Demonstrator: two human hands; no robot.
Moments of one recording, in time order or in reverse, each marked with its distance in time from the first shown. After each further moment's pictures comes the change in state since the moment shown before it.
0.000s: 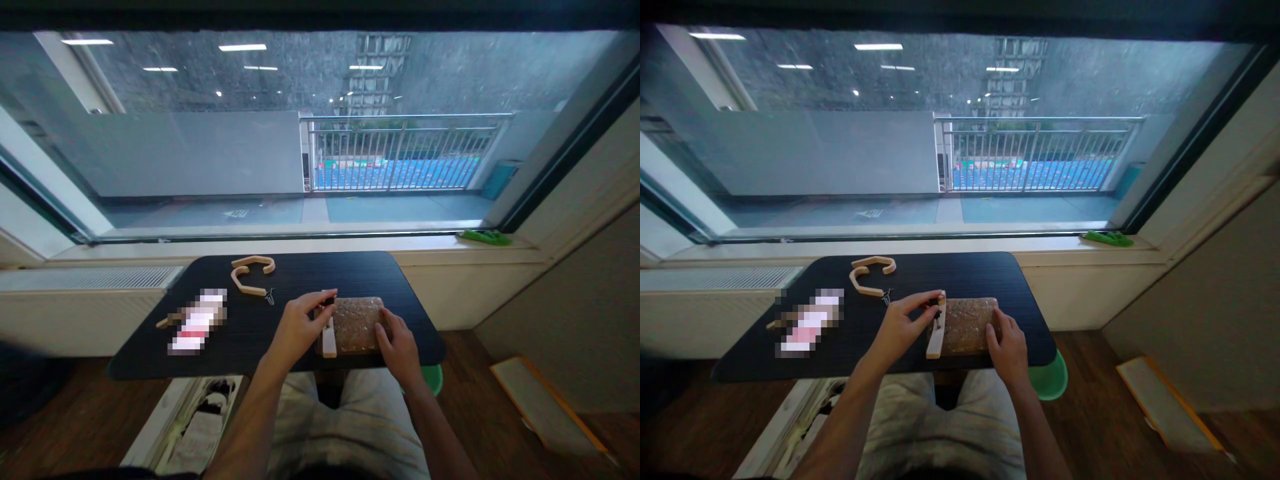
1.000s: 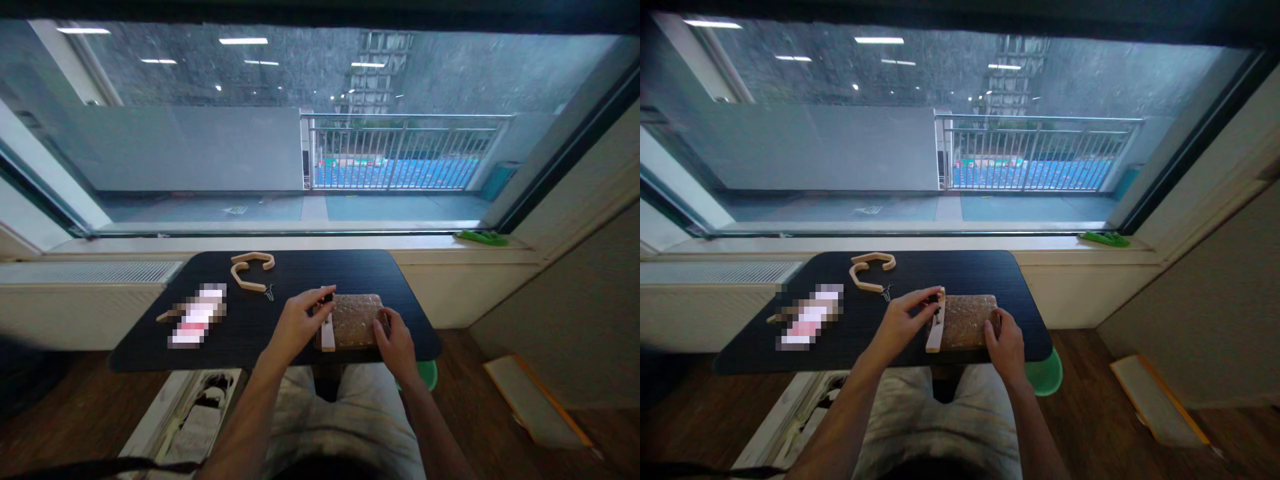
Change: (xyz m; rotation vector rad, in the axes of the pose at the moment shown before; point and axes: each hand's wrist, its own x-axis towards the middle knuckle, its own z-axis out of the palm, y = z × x) left_hand -0.005 -0.010 0.003 -0.042 -0.033 0.002; right_hand 0.000 -0.004 -0.003 0.026 0.012 0.098
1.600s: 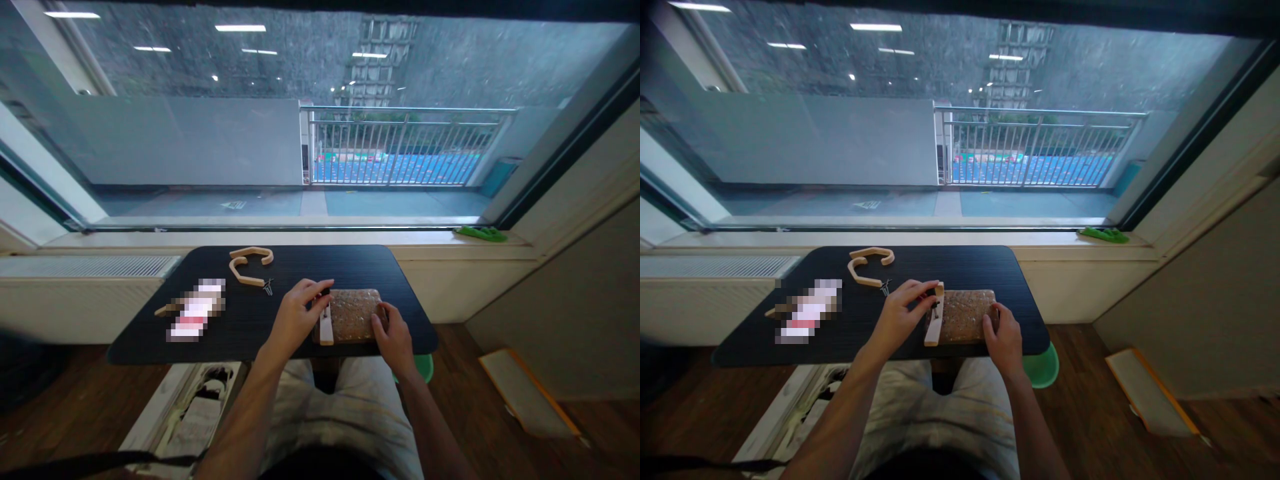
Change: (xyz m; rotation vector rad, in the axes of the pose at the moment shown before) left_hand 0.002 0.003 0.001 0.074 0.070 0.068; right_hand 0.000 -0.001 0.000 0.018 0.010 -0.007
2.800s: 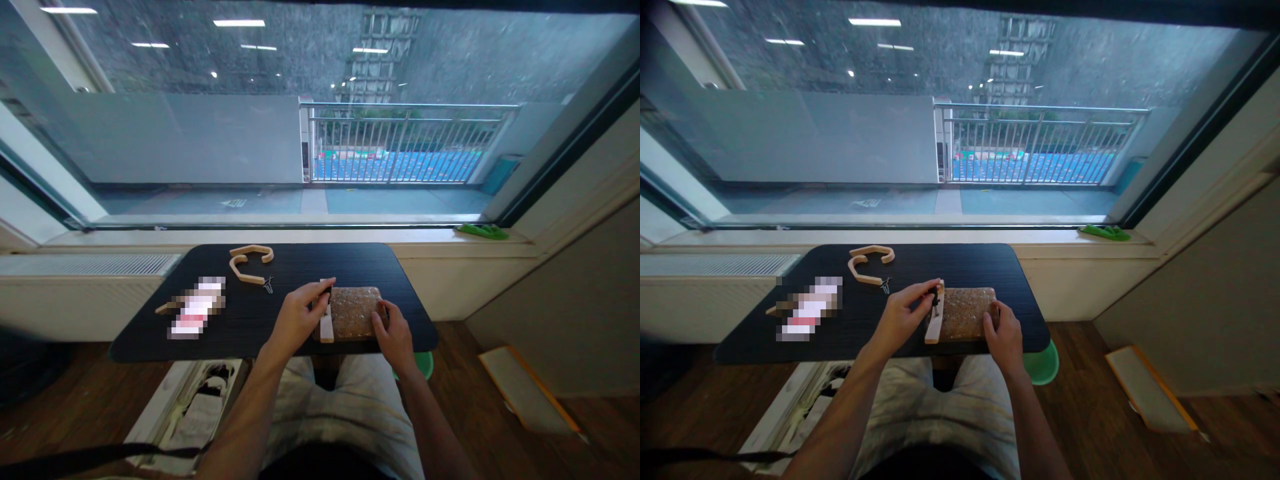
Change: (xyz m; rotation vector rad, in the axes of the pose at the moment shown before) left_hand -0.005 0.000 0.002 -0.049 -0.031 0.005; right_hand 0.000 -0.004 -0.003 0.017 -0.001 0.001
